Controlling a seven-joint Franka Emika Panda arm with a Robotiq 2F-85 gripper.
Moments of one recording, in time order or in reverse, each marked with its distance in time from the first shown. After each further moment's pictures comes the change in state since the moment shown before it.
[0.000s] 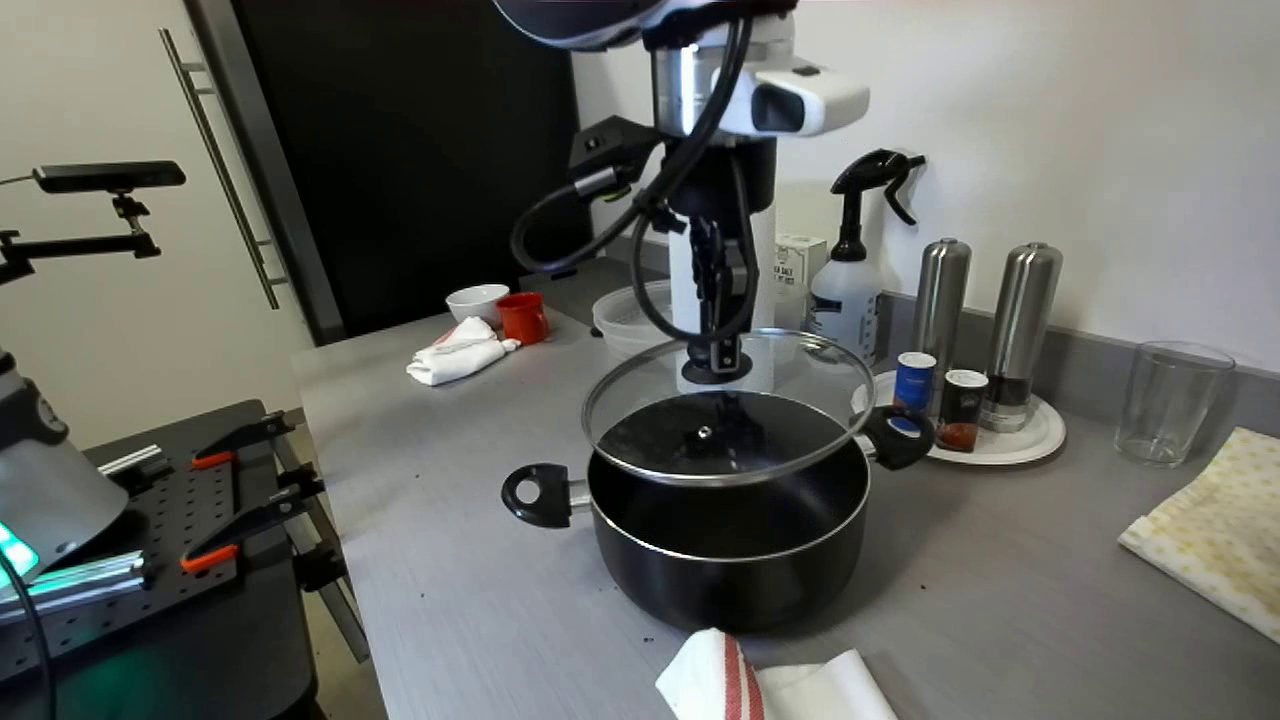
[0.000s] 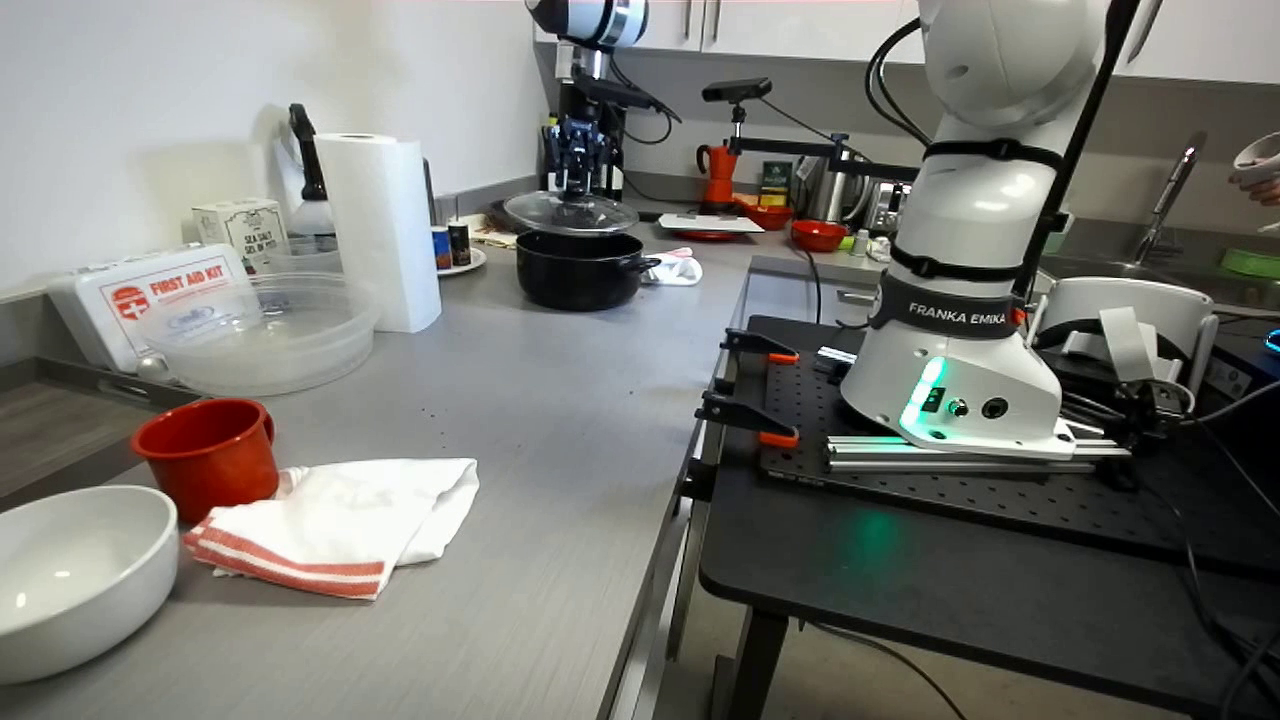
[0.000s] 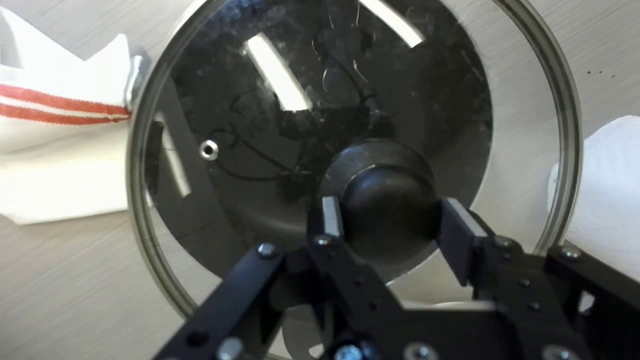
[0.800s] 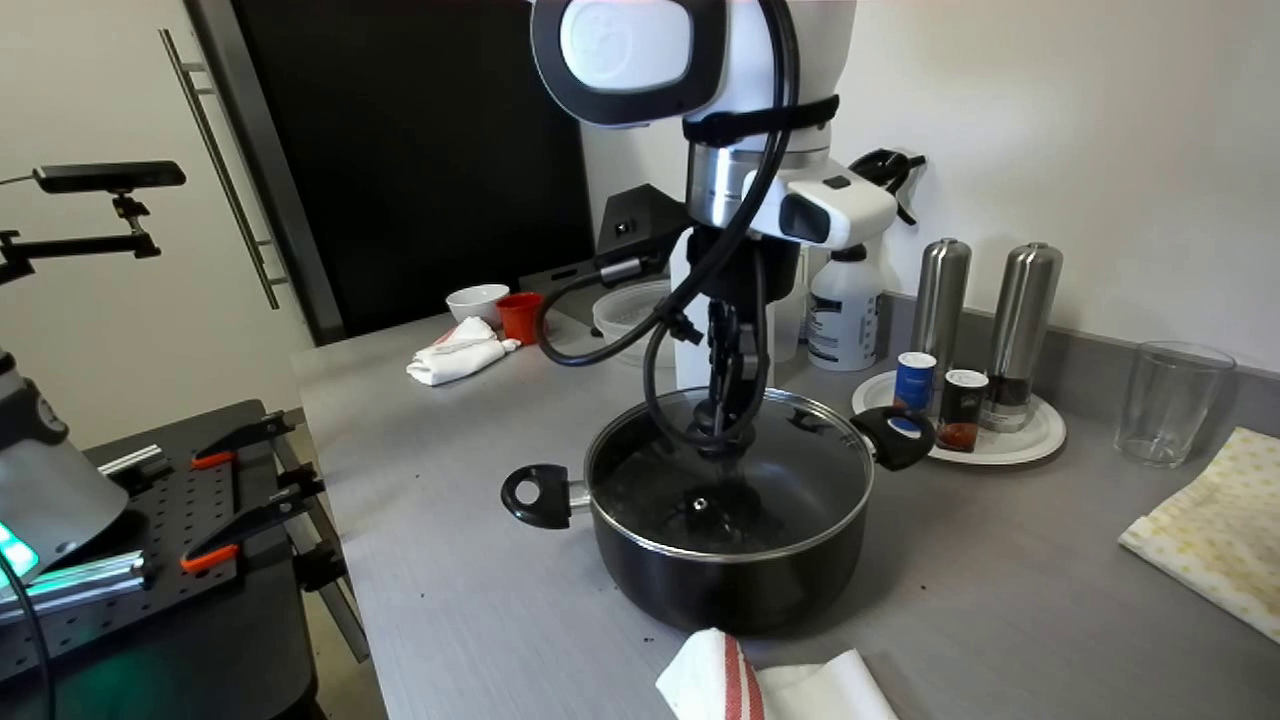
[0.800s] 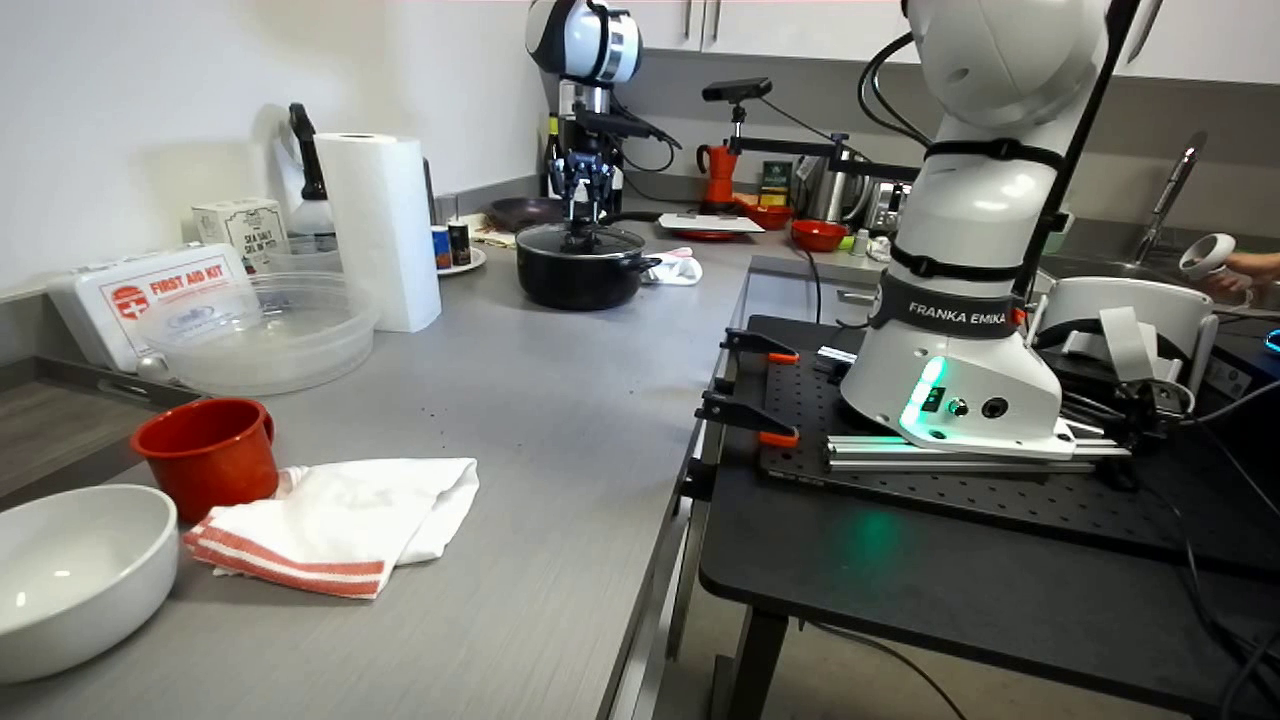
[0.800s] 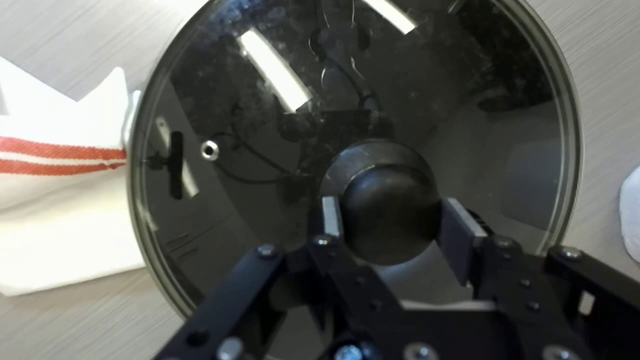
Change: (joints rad) arm -0.025 0.163 -0.014 0.119 0.031 -0.061 0.040
